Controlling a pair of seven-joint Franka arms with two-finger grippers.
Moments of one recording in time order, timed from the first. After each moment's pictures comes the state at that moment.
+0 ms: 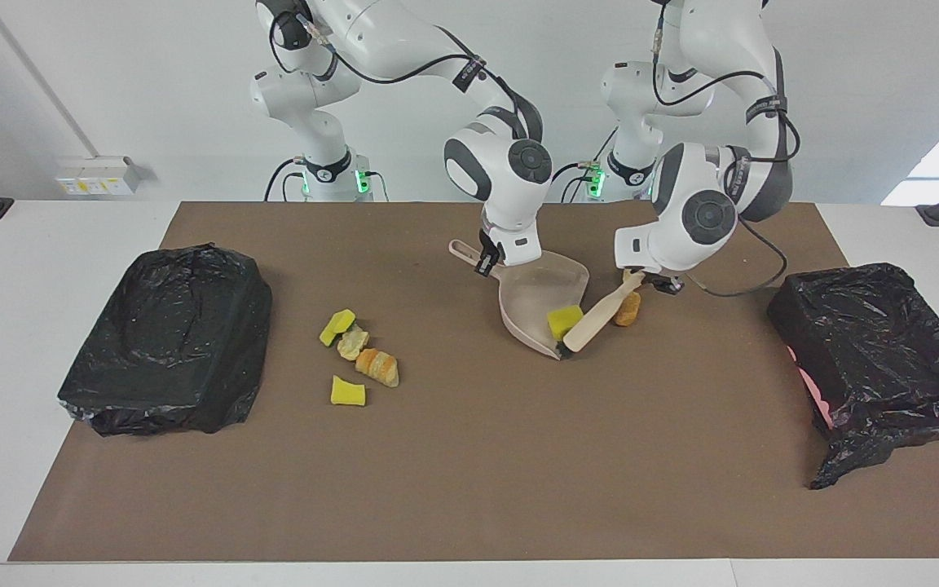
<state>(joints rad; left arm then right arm) -0.31 0.10 -0.04 -1.96 0.00 1.66 0.50 0.49 0.38 0.28 -1.73 -0.07 1.85 -0.33</state>
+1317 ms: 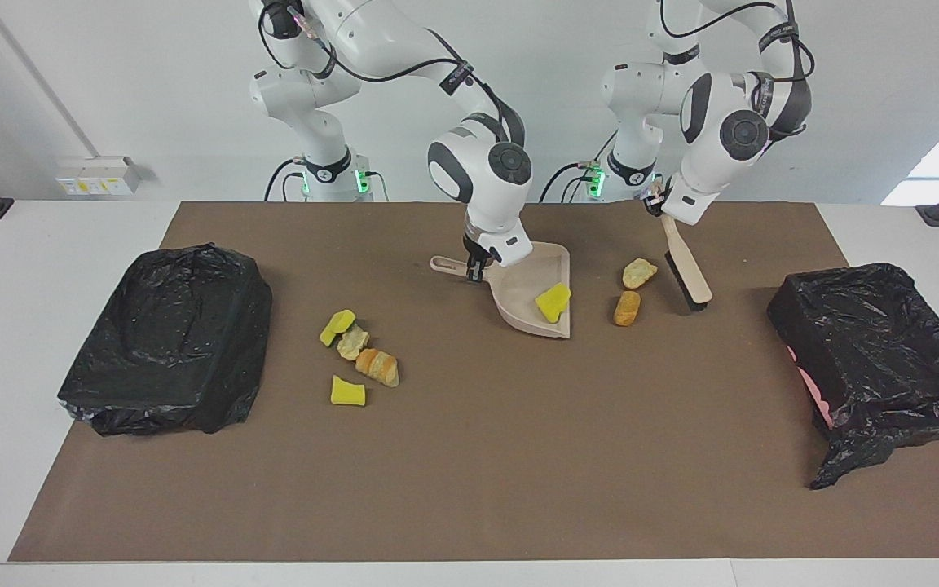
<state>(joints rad) -0.15 -0.35 -0.01 -2.48 0.01 1.70 -0.37 0.46 0.32 0.28 -1.87 -0.10 1.95 -0.63</state>
